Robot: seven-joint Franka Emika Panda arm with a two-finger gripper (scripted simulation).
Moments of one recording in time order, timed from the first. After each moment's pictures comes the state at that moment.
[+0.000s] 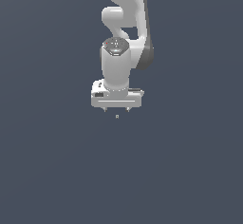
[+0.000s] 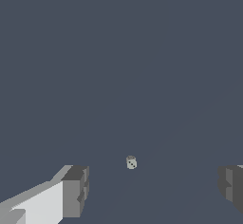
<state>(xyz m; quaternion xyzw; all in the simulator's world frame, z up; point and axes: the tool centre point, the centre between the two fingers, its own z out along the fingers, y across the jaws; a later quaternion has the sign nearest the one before) -0.011 -0.022 0.162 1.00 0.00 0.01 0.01</state>
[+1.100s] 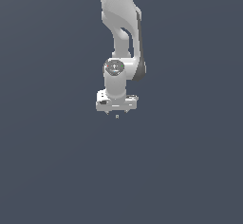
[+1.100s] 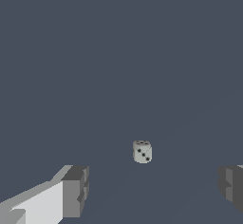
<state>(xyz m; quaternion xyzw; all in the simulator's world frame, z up) -0.067 -0.024 0.060 1.00 0.03 0.00 0.00</state>
